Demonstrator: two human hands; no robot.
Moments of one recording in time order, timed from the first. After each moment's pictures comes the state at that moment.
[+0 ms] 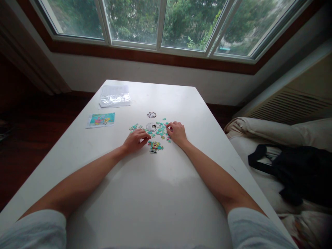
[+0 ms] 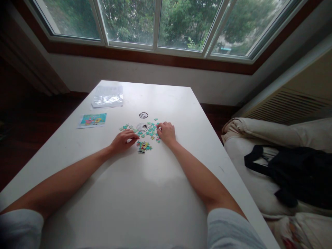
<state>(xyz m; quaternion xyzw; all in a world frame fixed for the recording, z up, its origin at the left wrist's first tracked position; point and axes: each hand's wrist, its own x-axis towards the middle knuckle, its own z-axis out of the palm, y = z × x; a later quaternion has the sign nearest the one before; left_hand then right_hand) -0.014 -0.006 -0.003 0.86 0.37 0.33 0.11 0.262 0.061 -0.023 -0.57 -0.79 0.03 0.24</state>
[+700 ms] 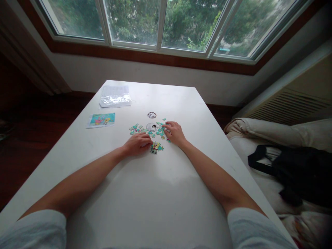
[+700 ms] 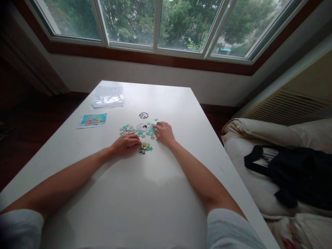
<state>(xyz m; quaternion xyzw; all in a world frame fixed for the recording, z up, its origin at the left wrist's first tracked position) -0.011 -0.012 0.004 0.92 0.30 0.25 0.11 0.261 0.062 -0.026 -0.49 -0.84 0.05 0.23</state>
